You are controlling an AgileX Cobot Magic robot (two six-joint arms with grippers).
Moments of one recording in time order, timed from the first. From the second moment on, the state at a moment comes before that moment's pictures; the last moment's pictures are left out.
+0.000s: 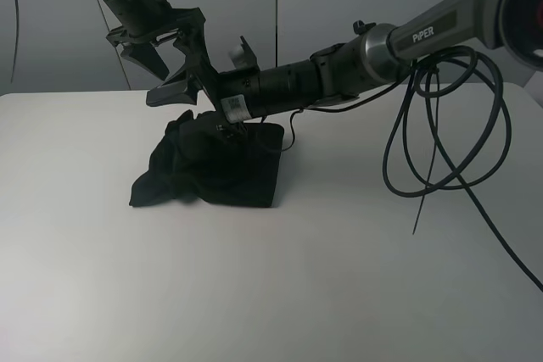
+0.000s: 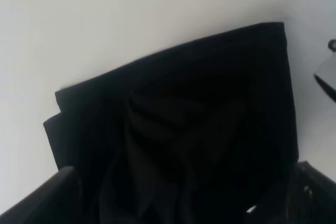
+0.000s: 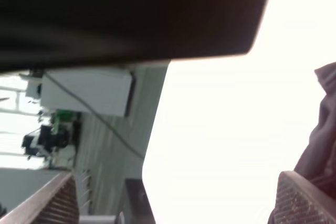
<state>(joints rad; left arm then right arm) -0.29 2.16 -1.96 -0.34 1.22 0.13 0.53 2.28 -1.43 1.74 1.04 -0.98</state>
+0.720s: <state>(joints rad) -0.29 2.16 -1.96 -0.34 1.22 0.13 0.50 2.07 -1.41 0.87 0.86 -0.66</state>
